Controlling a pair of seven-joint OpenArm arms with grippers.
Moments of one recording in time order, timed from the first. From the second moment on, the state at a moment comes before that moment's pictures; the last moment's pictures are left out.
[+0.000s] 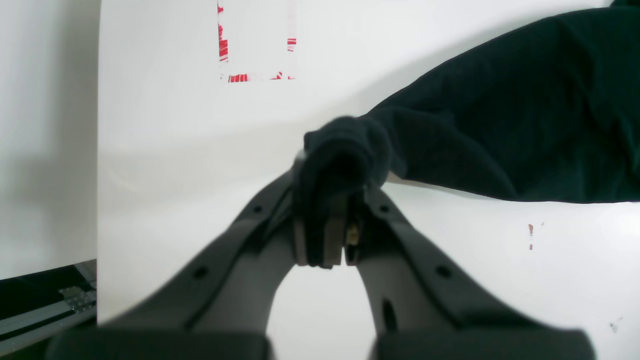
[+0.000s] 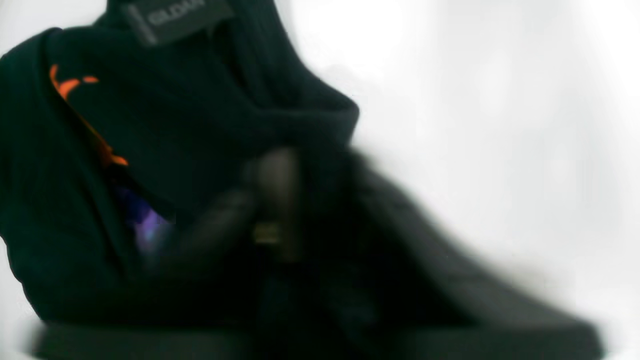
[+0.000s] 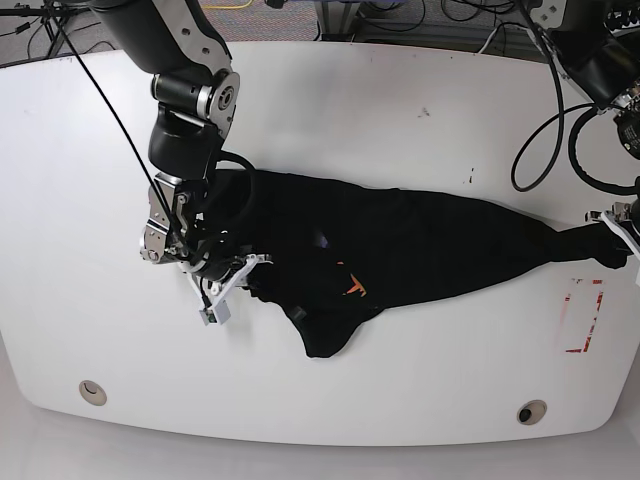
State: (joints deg) left arm -12.4 -22.4 -40.4 96.1 -28.3 -41.6 78.1; right arm 28.5 -0.5 25.8 47.1 3.3 39.5 -39.9
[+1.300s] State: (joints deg) left arm -13.7 -20.9 -21.9 96.0 -27.5 -32.6 60.0; right arm 32.2 1.9 25.5 78.3 3.6 40.1 -61.0
